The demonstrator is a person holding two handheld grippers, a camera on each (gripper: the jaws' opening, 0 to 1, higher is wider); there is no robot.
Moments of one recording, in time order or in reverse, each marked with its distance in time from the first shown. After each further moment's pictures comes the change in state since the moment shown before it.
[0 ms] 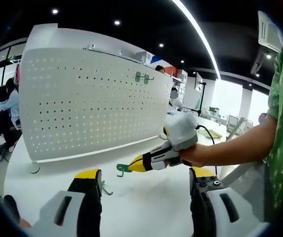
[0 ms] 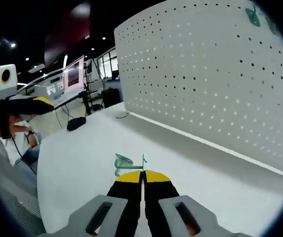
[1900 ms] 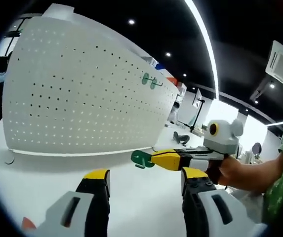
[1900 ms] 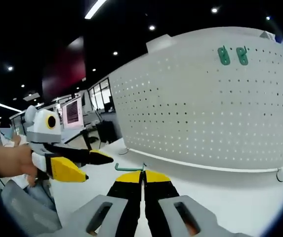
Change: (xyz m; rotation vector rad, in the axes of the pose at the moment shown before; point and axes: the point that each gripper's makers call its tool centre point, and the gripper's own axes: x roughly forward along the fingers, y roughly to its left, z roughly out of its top) left arm 0.060 0.008 0.016 -0.216 -0.055 -0.092; right arm -0.074 0.012 0.065 0.107 -0.258 -0.058
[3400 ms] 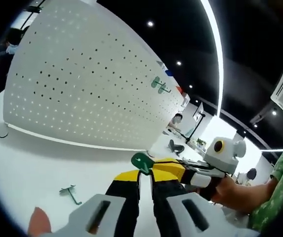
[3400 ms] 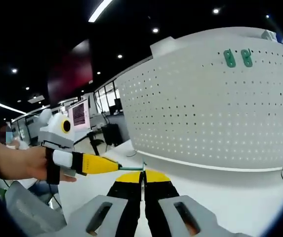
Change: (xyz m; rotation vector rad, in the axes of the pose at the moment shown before) left arm 0.001 0.001 -0.001 -0.189 -0.023 -0.018; right arm -0.002 0.020 -0.001 0.003 -0.024 0.048
